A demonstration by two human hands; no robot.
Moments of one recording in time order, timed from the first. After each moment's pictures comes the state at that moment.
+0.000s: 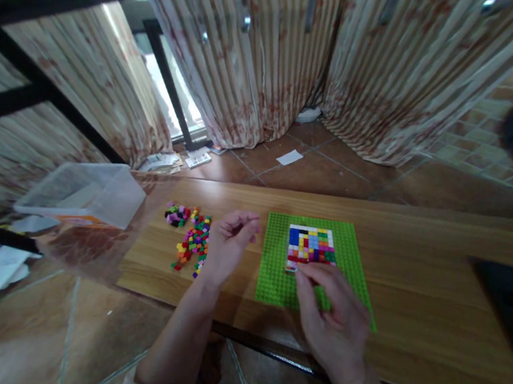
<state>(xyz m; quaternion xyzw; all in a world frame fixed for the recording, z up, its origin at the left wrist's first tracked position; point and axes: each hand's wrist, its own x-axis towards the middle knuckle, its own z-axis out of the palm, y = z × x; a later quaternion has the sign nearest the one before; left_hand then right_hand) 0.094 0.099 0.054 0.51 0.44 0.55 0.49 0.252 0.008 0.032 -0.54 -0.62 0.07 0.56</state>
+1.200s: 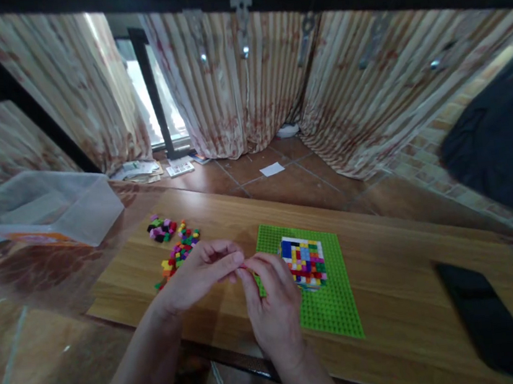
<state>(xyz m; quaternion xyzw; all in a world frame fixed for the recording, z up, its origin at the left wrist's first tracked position) 0.047 0.087 0.076 0.57 0.36 0.38 0.63 0.193 0.038 0.046 -0.50 -0.68 0.05 0.53</state>
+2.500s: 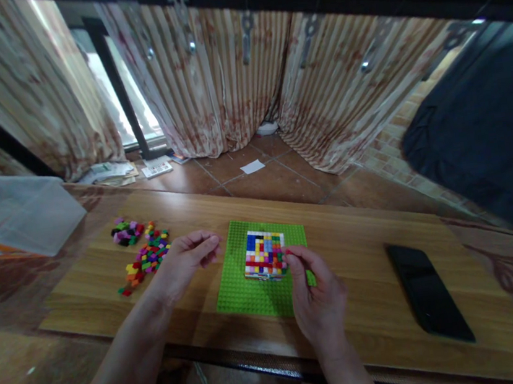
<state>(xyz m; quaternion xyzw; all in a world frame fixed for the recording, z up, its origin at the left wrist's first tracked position) 0.084 0.097 0.062 0.47 0.47 0.44 0.60 0.296 0.023 0.042 -0.61 -0.55 0.08 0.56</state>
